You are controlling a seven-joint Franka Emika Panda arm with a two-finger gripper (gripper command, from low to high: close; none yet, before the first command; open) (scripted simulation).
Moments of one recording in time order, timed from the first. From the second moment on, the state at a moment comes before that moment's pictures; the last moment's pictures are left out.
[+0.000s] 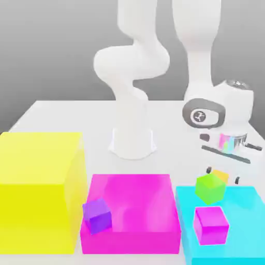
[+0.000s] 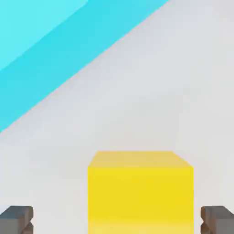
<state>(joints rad) 0.45 0.28 0.25 -2.79 -0.72 3.05 2.85</state>
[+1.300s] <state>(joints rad) 0.21 -0.02 0.49 -2.63 -0.17 2.54 2.51</state>
